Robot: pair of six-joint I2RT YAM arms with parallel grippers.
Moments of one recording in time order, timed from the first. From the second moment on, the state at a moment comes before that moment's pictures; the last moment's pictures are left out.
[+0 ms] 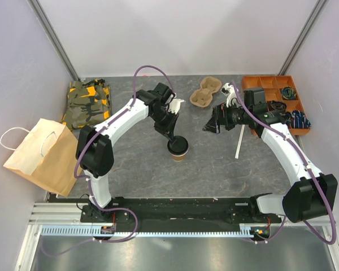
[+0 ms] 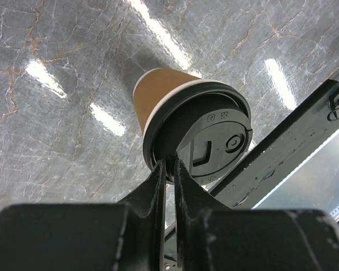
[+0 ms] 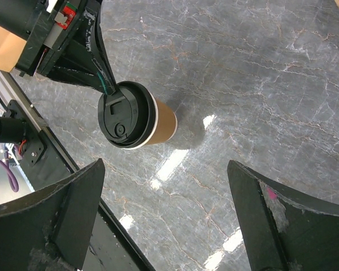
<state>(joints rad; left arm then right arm) -0.59 1.89 1.67 -1.01 0.40 -0.03 0.21 1.31 1.14 -0.55 -0.68 0.03</state>
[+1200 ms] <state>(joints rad) -0.59 1.91 1.69 -1.02 0.40 -0.03 0.21 1.31 1.14 -0.55 -0.68 0.03</state>
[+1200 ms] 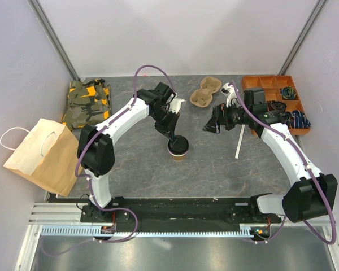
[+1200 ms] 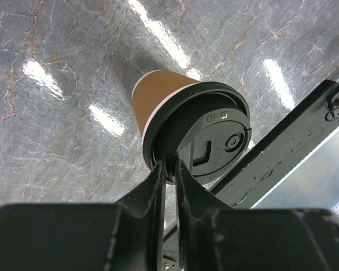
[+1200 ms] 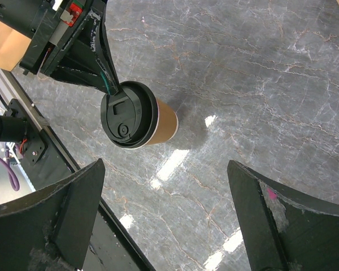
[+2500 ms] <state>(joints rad) -0.43 1.43 1.67 -0.81 0.60 0.05 0.21 1.37 1.50 -0.58 -0.70 -0.05</state>
